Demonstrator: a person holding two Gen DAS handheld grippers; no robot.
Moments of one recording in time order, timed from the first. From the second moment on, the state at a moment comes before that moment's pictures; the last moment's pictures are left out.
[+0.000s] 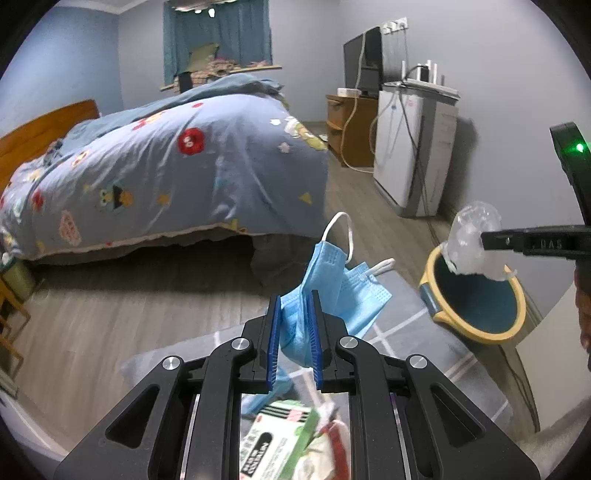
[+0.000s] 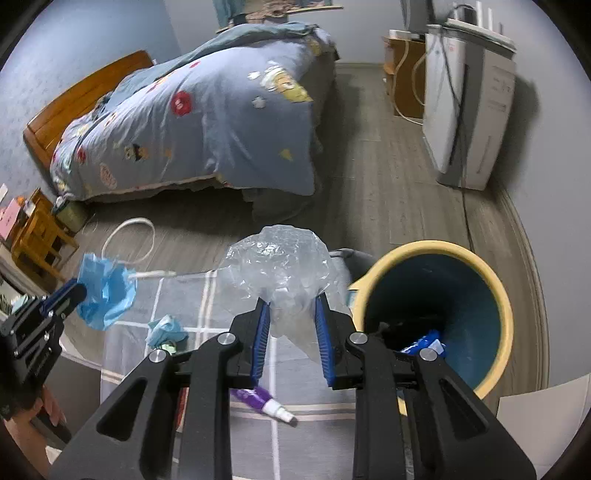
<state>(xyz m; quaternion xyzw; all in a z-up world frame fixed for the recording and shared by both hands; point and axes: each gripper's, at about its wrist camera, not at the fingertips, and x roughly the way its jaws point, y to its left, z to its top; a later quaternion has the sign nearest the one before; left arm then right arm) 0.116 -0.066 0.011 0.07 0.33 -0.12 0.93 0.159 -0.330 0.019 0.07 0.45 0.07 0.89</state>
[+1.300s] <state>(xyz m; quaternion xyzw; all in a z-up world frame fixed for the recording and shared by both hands) 0.135 -0.289 -0.046 0.13 0.38 -0.28 0.87 0.166 -0.515 -0.032 0.09 0.50 -0.06 0.86</state>
